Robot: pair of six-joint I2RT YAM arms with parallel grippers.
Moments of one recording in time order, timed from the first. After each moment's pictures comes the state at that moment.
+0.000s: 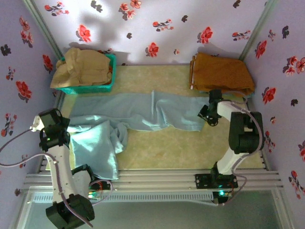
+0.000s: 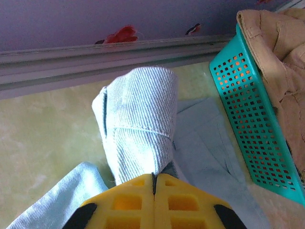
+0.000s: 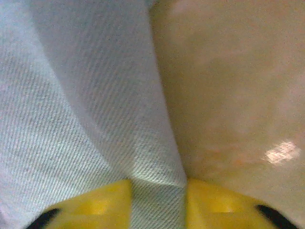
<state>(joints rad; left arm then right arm) 0.38 0.77 0.73 -0.66 -0.15 -0.89 0.01 1.70 0.95 -0.52 -0.14 0.65</state>
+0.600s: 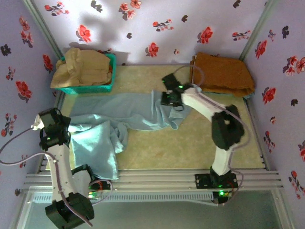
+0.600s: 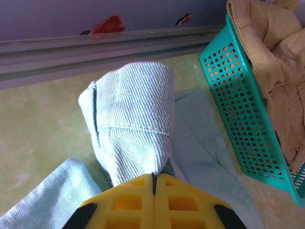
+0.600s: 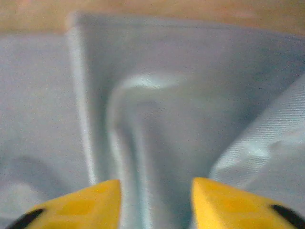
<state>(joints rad) 0.38 0.79 0.72 -0.63 -0.09 -0.89 0.61 1.93 1.54 -0.72 0.05 0.55</state>
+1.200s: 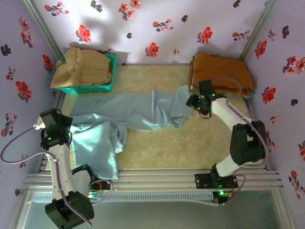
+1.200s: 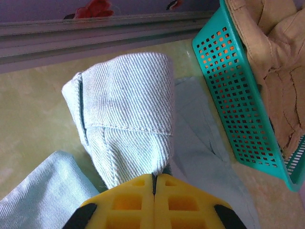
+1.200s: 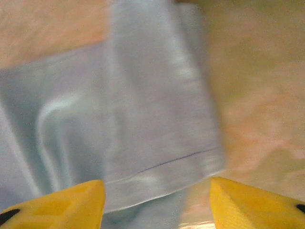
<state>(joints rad) 0.38 0.79 0.69 -0.59 -0.03 -0.88 0.20 1.57 1.04 -0.56 -0.09 0.71</state>
